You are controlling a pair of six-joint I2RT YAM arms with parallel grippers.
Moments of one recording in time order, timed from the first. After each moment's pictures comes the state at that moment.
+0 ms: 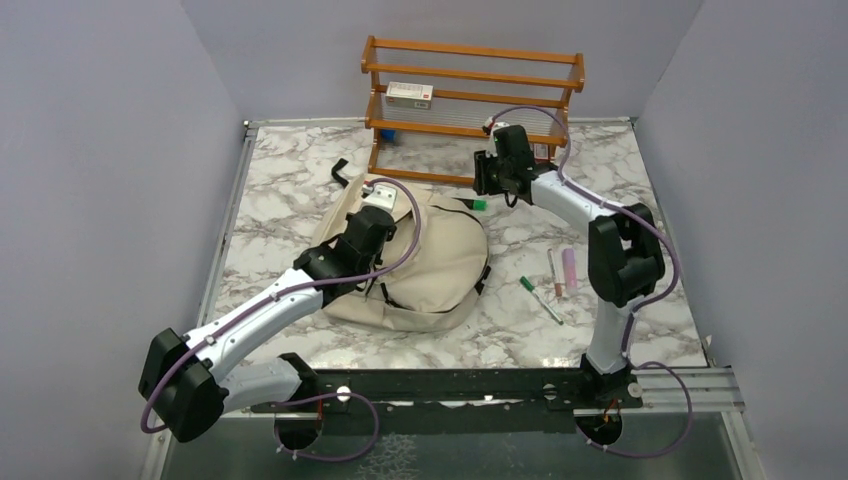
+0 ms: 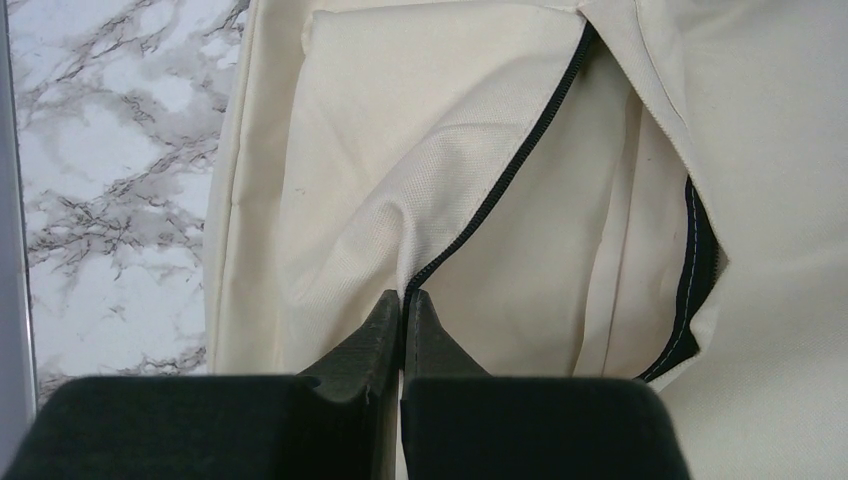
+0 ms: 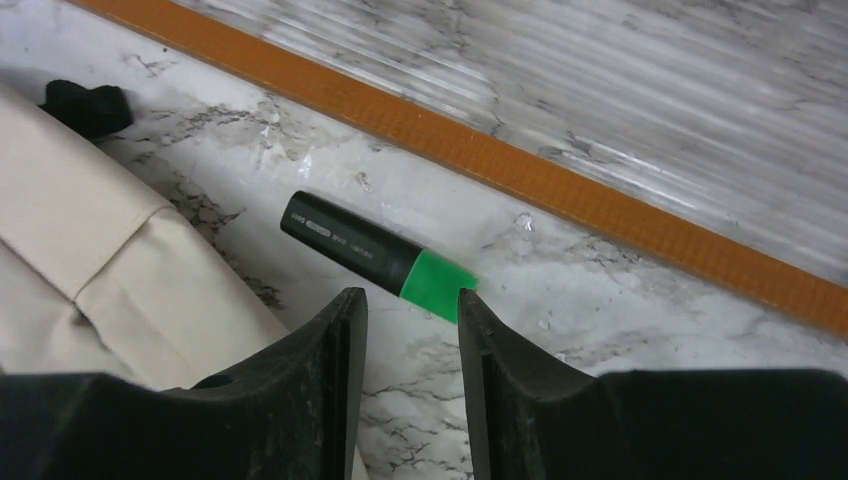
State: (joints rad) left arm -0.72 1.13 0.85 -0.41 -0.54 -0.16; right arm 0.40 1.90 1.42 -0.22 -0.01 0.17
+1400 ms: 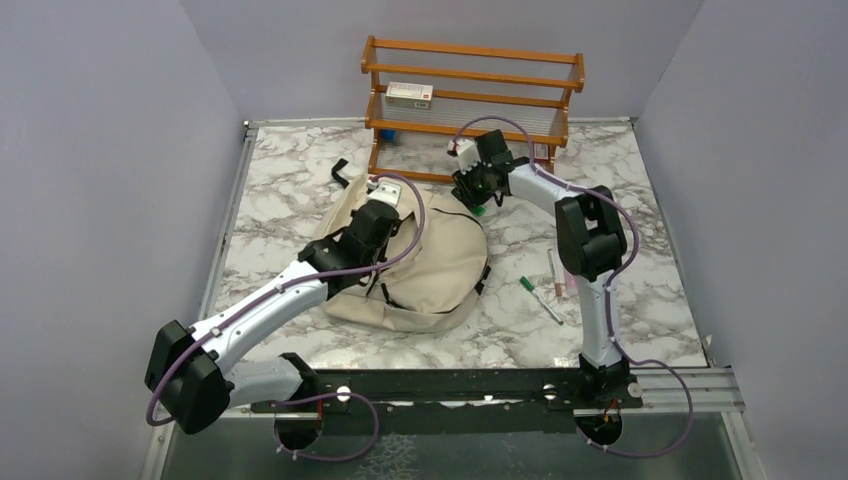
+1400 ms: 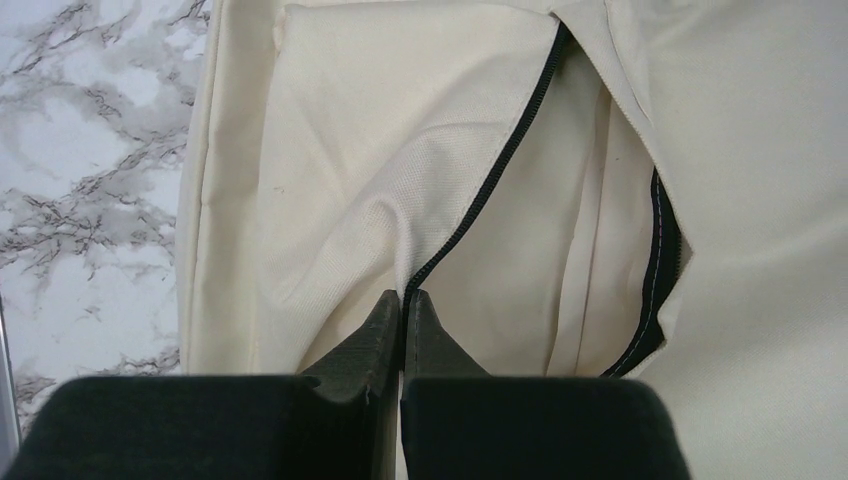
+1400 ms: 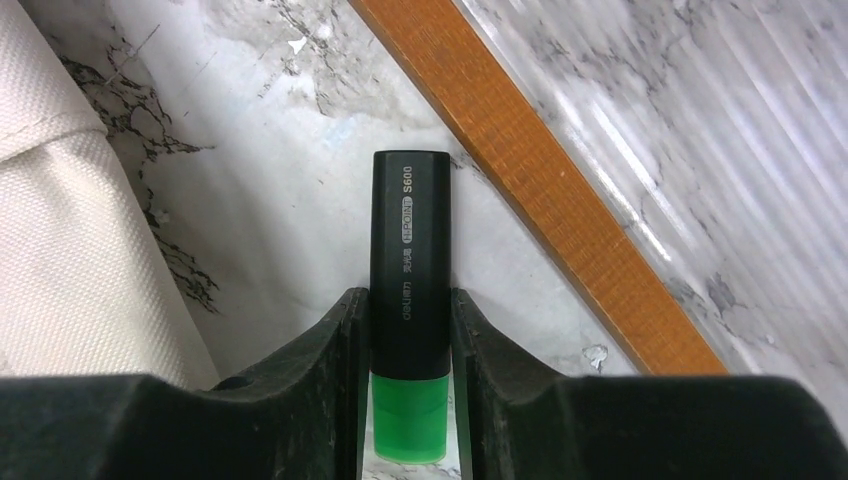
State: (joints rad) left arm -0.72 1.17 0.90 -0.46 -0.49 -0.20; right arm 0.40 2.24 1.70 -0.39 -0.23 -0.31
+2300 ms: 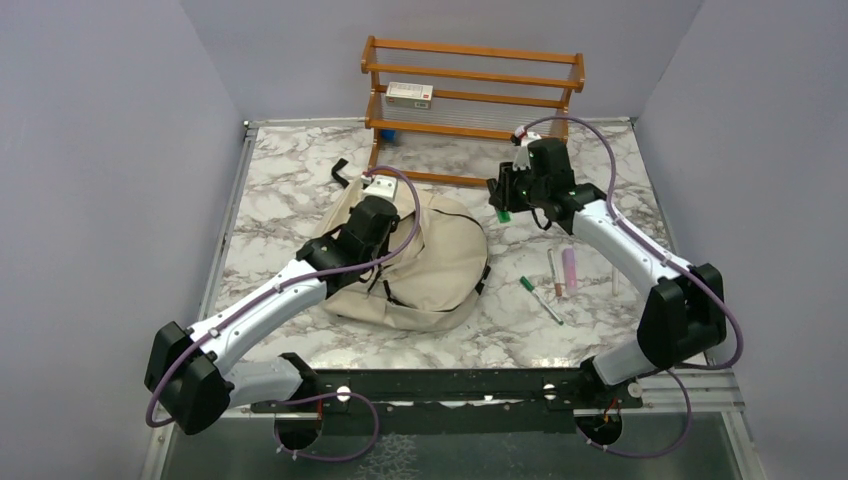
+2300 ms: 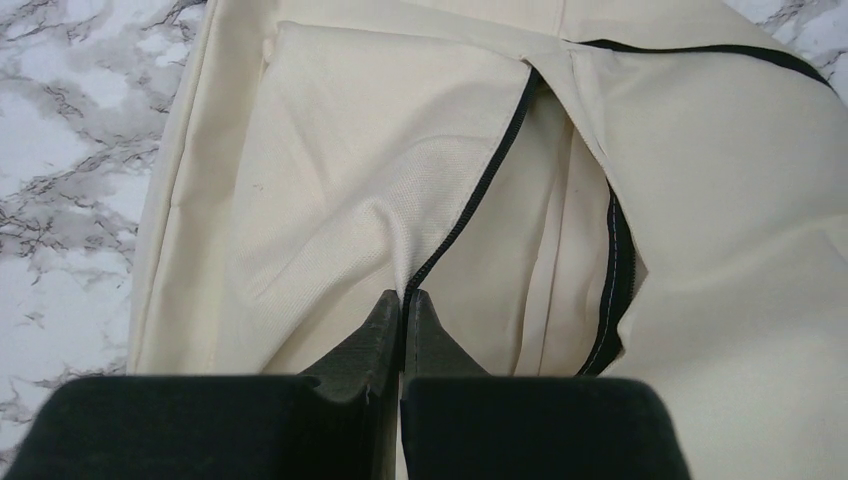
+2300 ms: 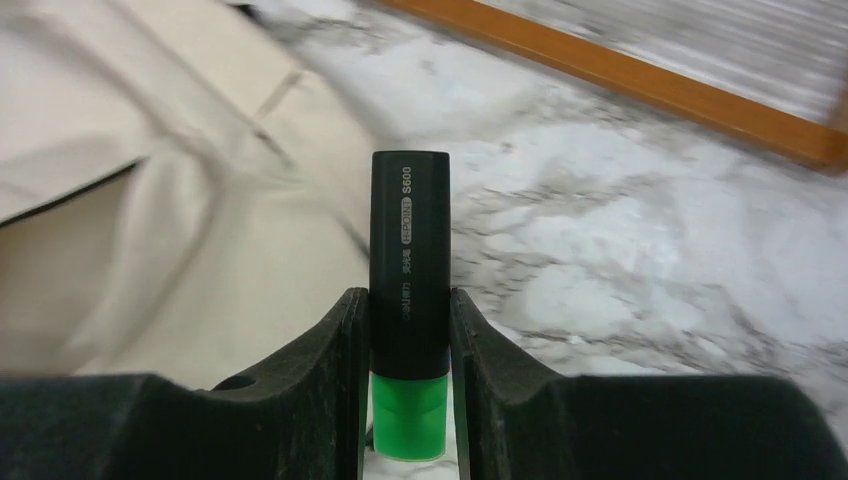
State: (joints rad) left arm -0.72 1.18 0.93 -0.43 -0.46 -0.27; right arm 0.39 1.53 1.18 -0.33 -0.04 0.17
